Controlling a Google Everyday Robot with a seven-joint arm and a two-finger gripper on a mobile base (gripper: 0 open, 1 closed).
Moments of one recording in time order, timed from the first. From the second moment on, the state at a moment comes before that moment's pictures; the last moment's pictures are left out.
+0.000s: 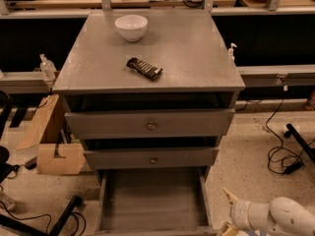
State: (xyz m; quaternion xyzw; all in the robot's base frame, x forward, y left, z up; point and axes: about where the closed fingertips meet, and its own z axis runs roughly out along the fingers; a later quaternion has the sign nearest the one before) arm 0.426 -0.238 0.379 -0.56 0.74 0.16 0.35
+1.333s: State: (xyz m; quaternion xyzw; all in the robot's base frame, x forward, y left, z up) arm 0.327 -0.201 0.163 -0.51 0.76 0.24 0.34
